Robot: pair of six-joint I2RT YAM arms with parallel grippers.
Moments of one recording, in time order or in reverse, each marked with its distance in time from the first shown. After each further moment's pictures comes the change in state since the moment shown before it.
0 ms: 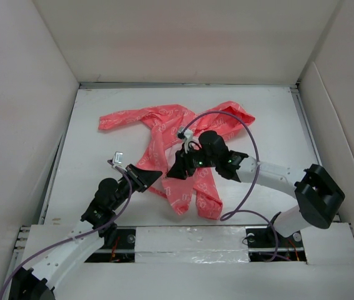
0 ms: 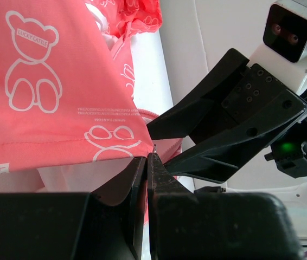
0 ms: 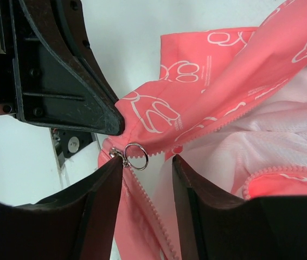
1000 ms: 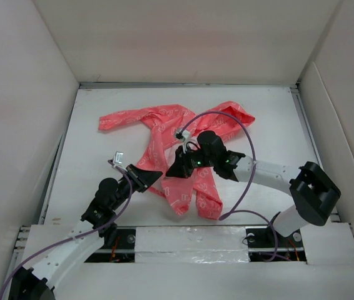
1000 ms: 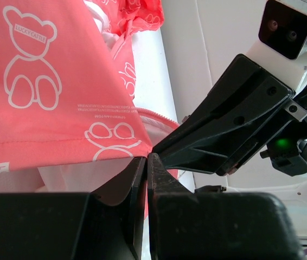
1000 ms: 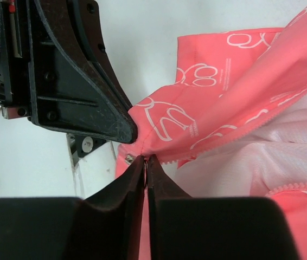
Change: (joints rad) left arm 0.000 0.006 0.000 0.000 0.003 0.001; right arm 0.000 0.040 0.000 0.064 -0.068 0.046
